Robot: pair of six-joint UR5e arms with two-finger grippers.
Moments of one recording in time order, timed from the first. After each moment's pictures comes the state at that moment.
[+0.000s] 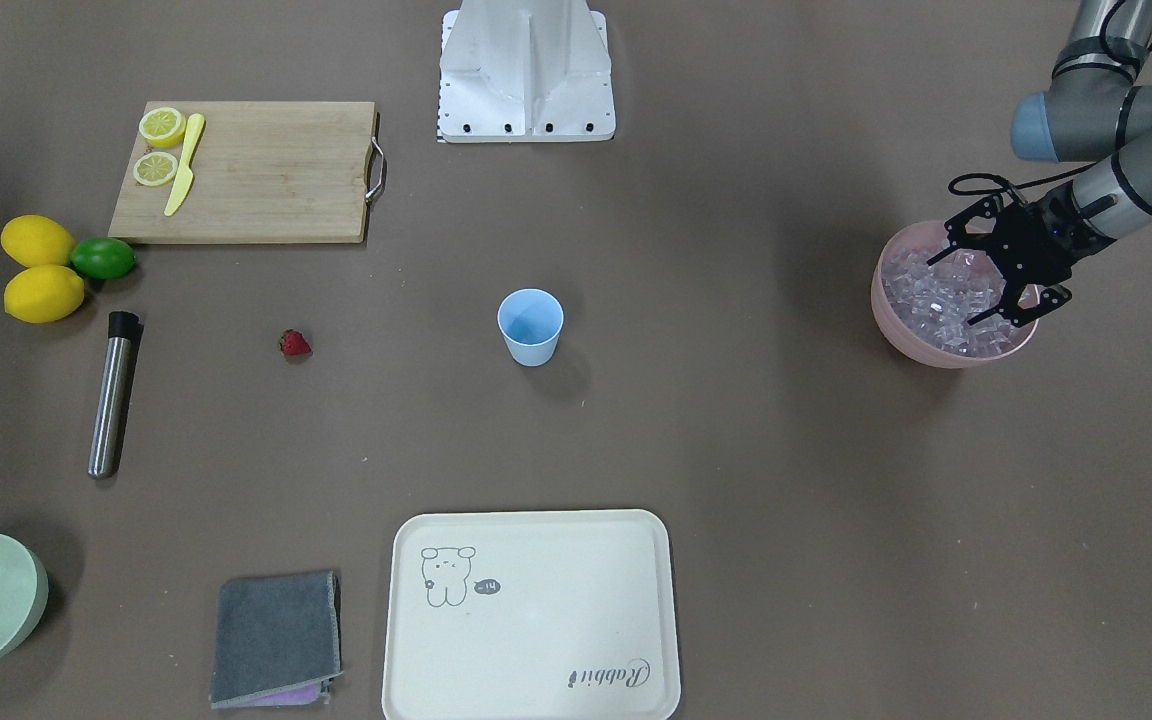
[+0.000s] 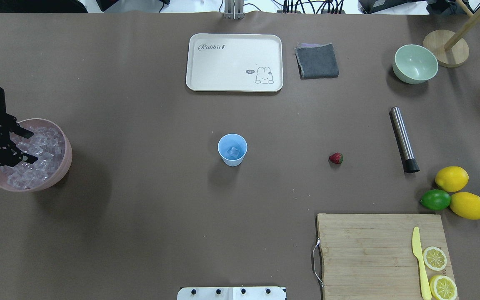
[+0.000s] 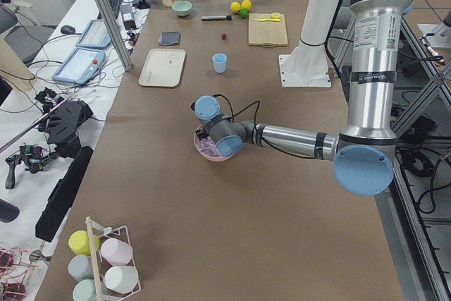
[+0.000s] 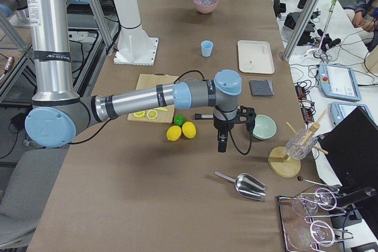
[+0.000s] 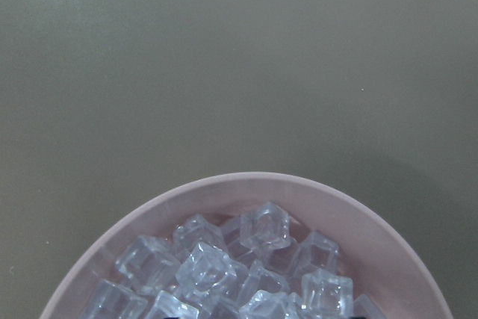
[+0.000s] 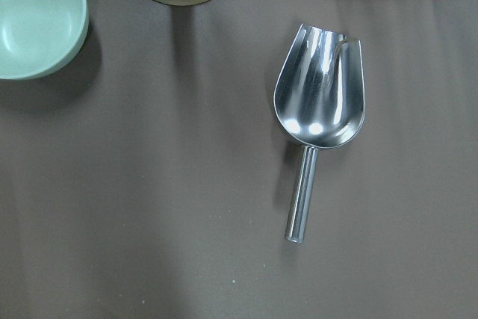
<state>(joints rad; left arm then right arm) -1.03 -1.57 -1.63 -2.37 -2.46 0.10 1.50 -1.54 1.78 -1.67 2.22 0.23</state>
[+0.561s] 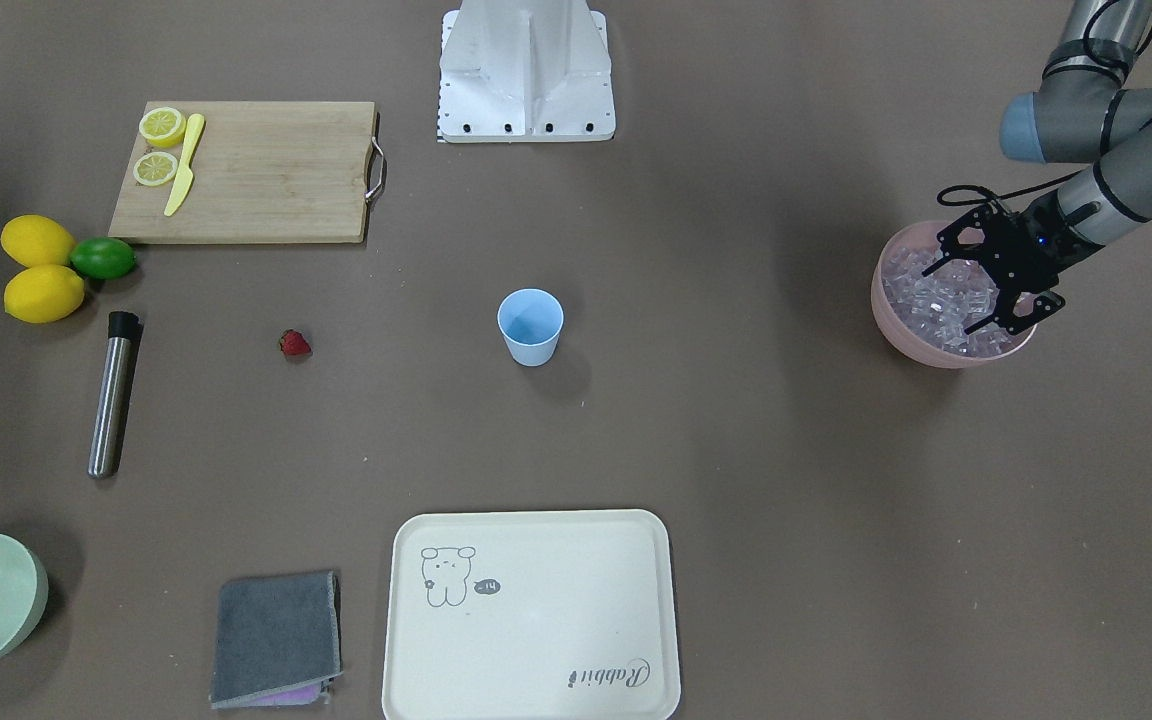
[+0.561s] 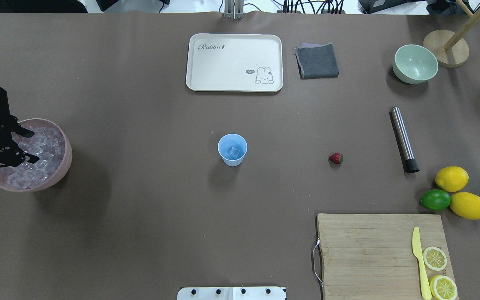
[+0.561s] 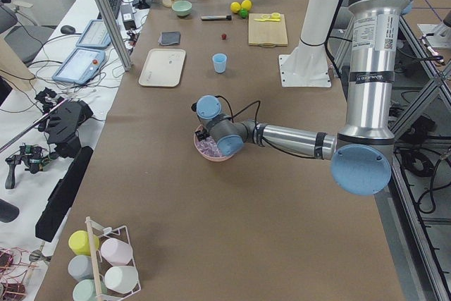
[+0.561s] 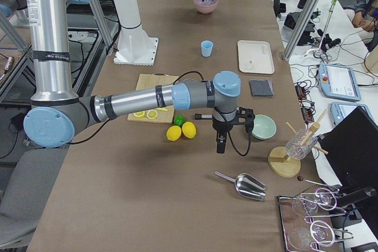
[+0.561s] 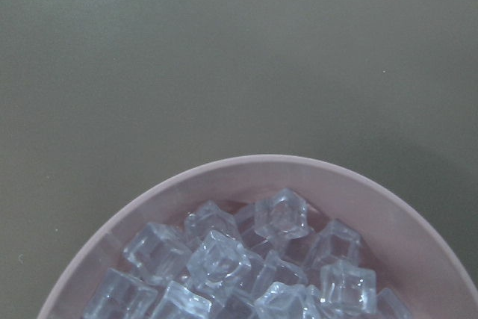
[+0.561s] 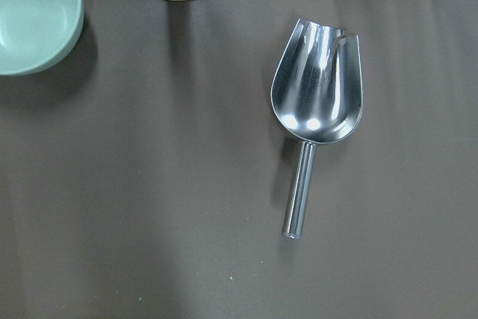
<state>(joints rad) -1.00 -1.58 -1.62 -2.36 -2.39 0.10 1.50 -1.55 1.78 -1.67 2.22 0.23</state>
